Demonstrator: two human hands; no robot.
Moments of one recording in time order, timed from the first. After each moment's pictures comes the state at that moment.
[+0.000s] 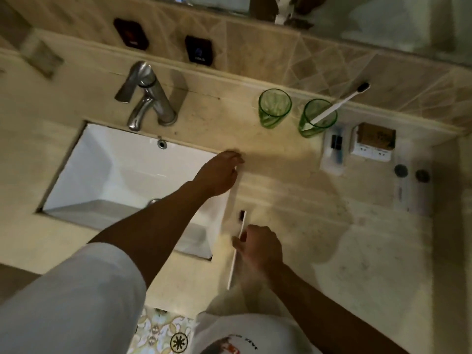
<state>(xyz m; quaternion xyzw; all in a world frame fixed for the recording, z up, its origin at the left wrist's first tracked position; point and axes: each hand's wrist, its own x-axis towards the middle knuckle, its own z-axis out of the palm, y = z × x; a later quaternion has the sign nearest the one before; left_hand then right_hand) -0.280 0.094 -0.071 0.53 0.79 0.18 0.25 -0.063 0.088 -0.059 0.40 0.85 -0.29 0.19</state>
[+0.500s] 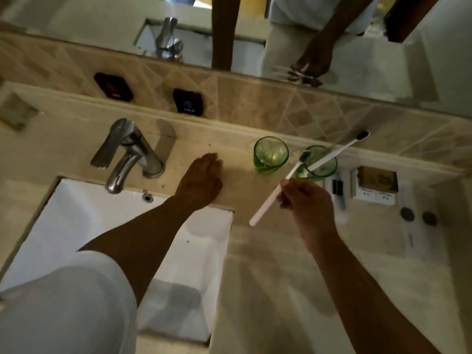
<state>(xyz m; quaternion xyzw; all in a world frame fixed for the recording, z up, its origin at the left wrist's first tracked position) -0.382 0.156 -0.091 0.55 0.82 0.10 0.13 -0.154 0.259 0.020 0.52 0.55 -0.60 -0.24</state>
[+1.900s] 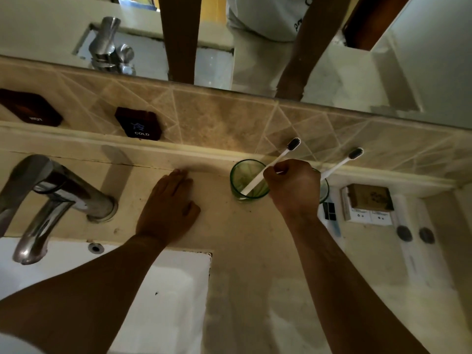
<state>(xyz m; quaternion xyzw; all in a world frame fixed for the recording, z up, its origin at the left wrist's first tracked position) -0.404 0.183 -0.124 0.54 0.83 0.16 0.06 -0.222 0.346 -0.012 0.58 0.75 -0.23 -0.22</state>
